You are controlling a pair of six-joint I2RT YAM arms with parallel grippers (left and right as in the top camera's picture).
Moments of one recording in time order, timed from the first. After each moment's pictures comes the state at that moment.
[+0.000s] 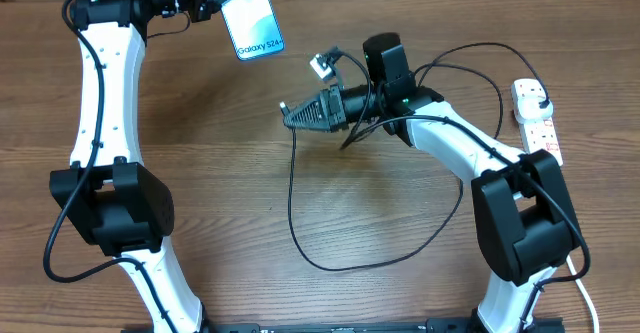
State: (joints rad) left arm 0.09 2.11 2.15 -0.64 1.21 -0.65; right arm 0.42 1.97 1.33 0.10 -1.29 0.70
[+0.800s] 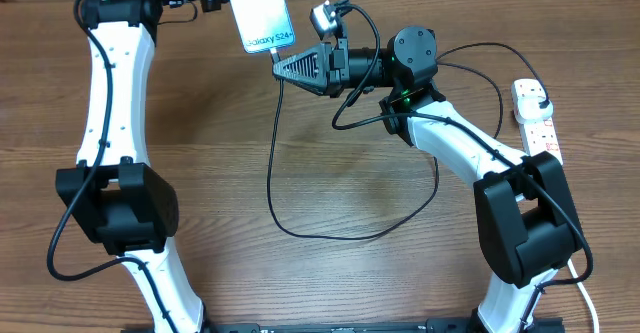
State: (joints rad) left arm 0.05 2.11 2.15 -0.47 1.30 -0.80; right arm 0.42 1.95 1.33 0.96 -1.19 1.58
